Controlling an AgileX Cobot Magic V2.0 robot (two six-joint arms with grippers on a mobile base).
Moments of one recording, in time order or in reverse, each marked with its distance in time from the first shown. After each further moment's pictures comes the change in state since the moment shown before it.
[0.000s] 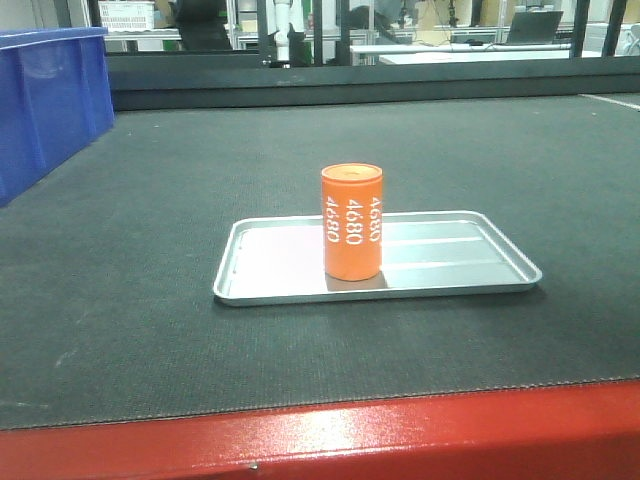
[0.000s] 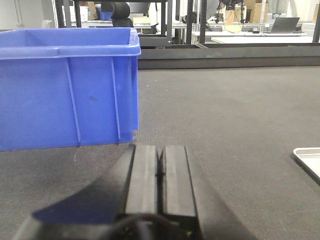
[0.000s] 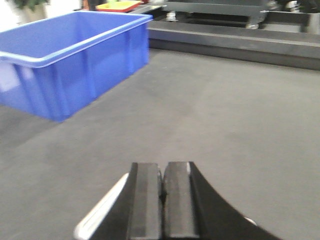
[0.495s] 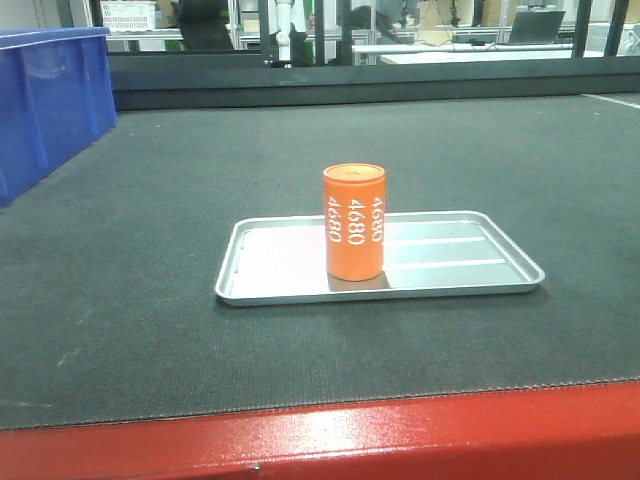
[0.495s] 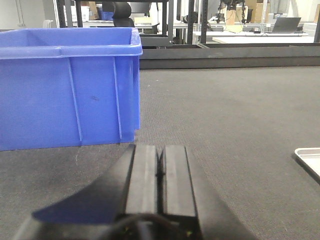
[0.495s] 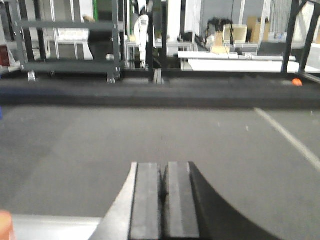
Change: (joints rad) left arm 0.000 0.000 0.000 0.000 0.000 0.000; right arm -0.429 -0.476 0.270 -0.037 0.029 -0.008
